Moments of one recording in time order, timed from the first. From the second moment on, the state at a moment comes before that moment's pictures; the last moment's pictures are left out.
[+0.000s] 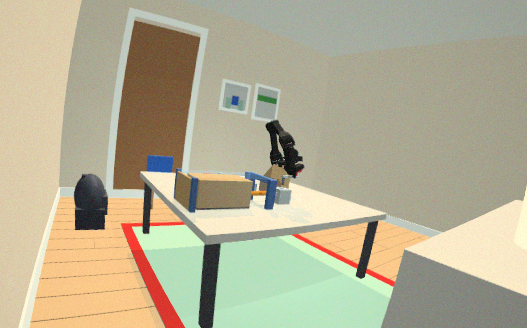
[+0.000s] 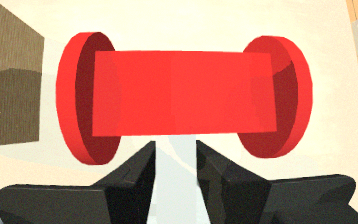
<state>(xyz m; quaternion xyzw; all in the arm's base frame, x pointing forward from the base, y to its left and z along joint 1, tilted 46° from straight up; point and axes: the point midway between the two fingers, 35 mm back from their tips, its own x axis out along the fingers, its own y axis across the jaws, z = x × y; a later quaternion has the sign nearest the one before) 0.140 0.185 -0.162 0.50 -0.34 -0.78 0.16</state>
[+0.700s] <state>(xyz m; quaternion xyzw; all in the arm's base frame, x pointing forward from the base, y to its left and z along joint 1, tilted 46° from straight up) 0.138 0.174 -0.168 0.50 -0.35 -0.78 0.17</state>
